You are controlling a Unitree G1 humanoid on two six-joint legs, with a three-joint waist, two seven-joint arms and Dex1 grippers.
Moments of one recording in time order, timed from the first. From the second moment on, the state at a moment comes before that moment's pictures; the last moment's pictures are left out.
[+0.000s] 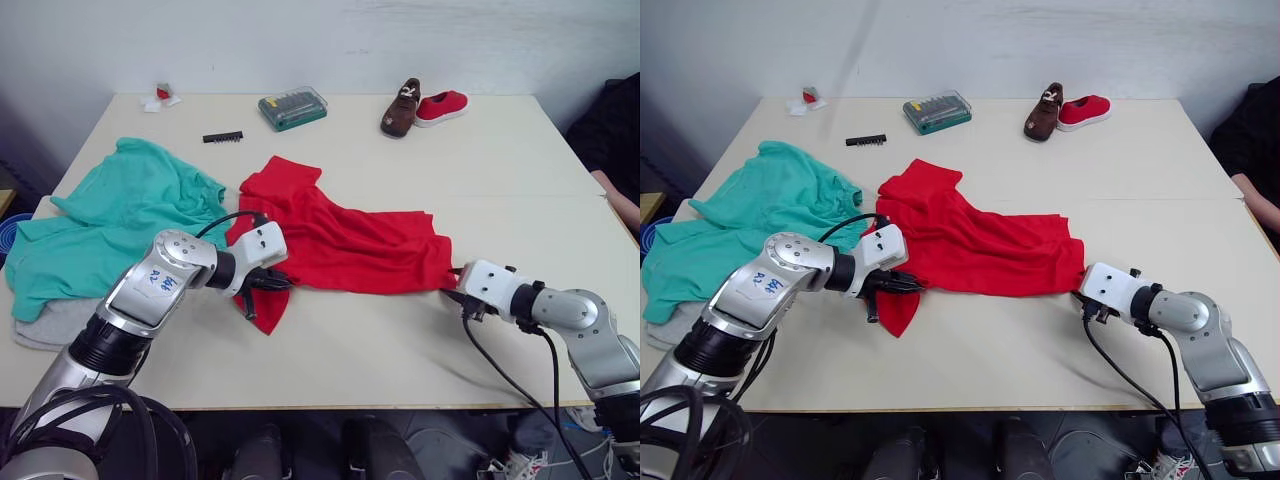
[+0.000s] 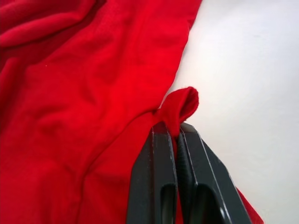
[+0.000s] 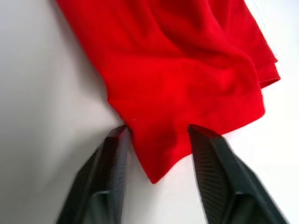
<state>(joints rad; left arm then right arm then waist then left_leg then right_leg) -0.65 0.75 -0.32 -0.18 -0.21 0.79 -0.96 -0.22 -0.84 0.04 0.03 -0.06 0.04 0.80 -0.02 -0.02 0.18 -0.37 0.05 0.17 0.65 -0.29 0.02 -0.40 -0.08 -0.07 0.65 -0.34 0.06</state>
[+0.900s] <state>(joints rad) -0.39 1.08 -0.17 -0.30 -0.33 0.60 -1.31 0.37 -1.14 -0.37 -0.37 0.33 0.17 1.35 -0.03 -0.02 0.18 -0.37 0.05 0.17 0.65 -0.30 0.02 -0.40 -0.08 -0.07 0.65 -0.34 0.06</state>
